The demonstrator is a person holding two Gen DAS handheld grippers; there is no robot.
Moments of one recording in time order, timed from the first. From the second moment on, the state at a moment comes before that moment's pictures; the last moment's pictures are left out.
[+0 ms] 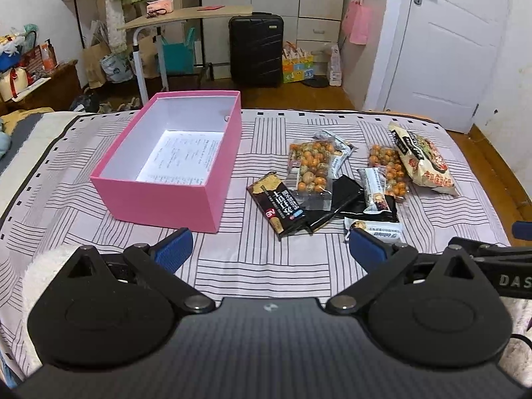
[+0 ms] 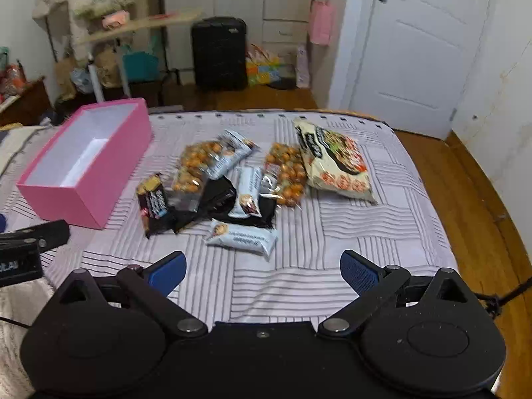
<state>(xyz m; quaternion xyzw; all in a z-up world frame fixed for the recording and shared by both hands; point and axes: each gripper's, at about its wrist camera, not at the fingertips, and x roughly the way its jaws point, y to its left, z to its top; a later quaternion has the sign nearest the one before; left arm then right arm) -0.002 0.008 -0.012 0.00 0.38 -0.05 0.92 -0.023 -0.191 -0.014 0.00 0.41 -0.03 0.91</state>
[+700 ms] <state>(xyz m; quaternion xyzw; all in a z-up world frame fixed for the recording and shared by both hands) 0.088 -0.062 -0.083 -0.11 0.46 -0.06 0.88 0.082 -0.254 -0.013 0.03 0.33 0.12 0.94</state>
